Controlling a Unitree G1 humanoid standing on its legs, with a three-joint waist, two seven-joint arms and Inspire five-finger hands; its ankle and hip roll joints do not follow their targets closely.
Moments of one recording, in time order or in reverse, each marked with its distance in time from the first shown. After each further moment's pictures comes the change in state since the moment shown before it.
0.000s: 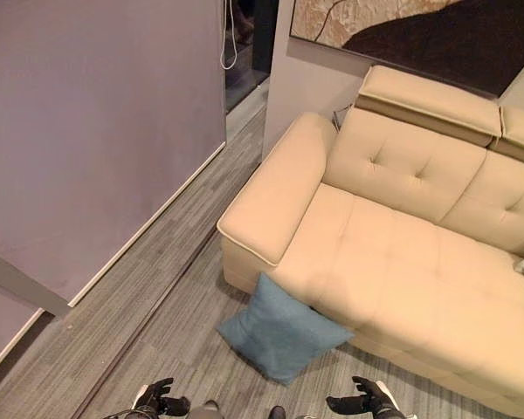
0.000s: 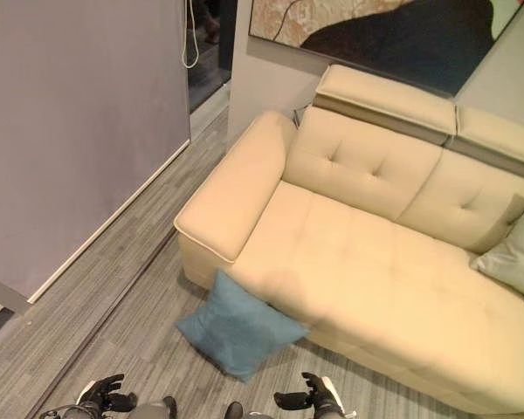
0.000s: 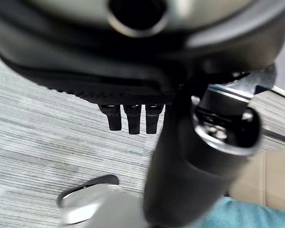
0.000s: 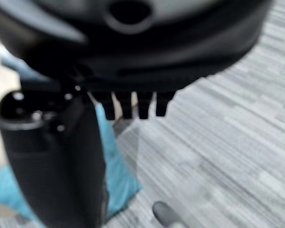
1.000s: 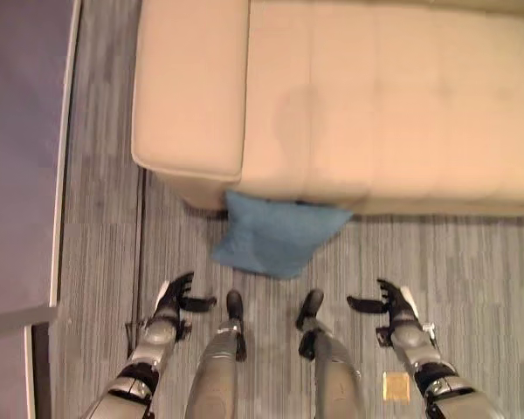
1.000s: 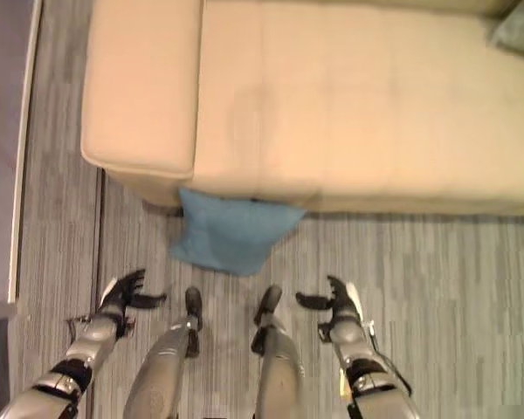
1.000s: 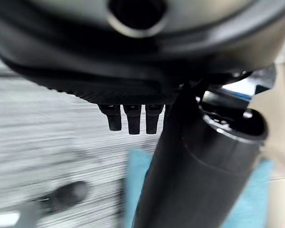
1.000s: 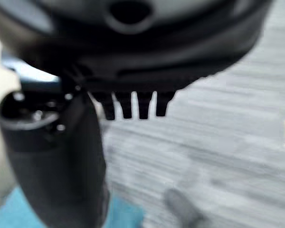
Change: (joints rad) left arm -0.449 0.078 -0.078 -0.296 -0.207 -0.058 0.094; right arm -0.422 -0.103 -0.088 -0.161 0.157 -0.024 -0.110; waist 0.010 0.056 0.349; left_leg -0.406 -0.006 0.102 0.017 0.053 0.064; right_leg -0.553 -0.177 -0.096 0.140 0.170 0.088
